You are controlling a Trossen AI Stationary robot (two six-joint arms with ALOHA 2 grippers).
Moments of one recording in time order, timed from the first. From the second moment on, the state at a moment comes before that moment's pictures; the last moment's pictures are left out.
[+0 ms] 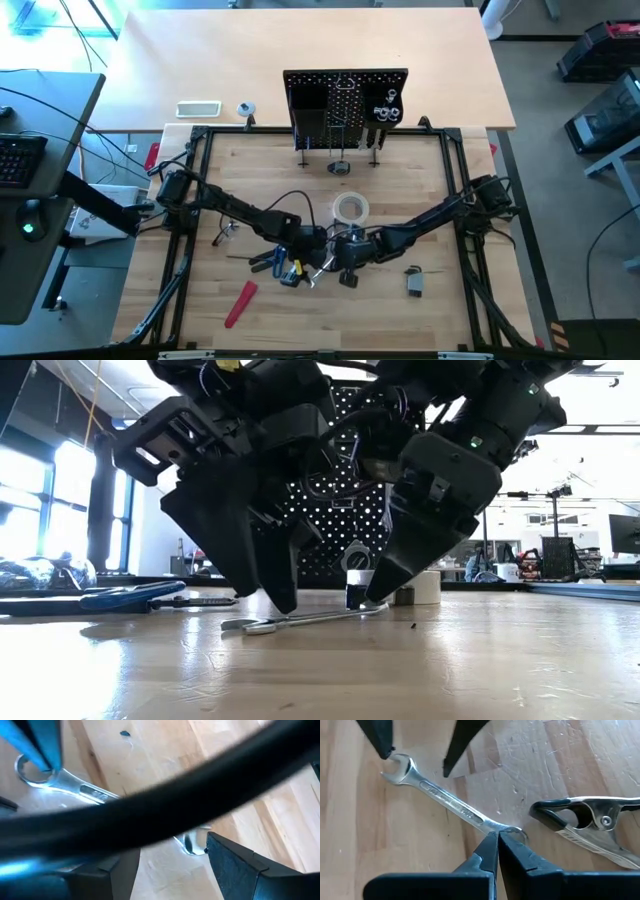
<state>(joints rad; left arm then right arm) -0.19 1.94 1.13 -0.23 0.37 0.08 0.32 1.89 1.02 -0.10 0.18 0.48</state>
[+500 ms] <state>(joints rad) -0.20 1.94 1.13 -0.21 0.36 0.04 0.32 1.89 1.02 -0.06 0.21 0.49</state>
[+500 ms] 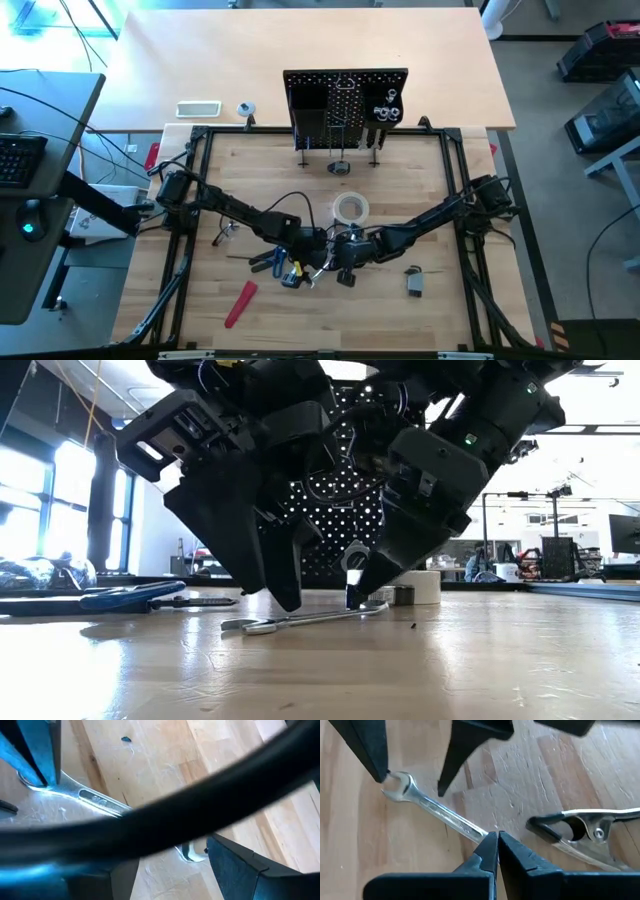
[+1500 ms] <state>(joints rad) -0.20 1.94 1.13 -0.21 0.36 0.04 0.31 1.86 1.02 -0.10 0.28 0.46</state>
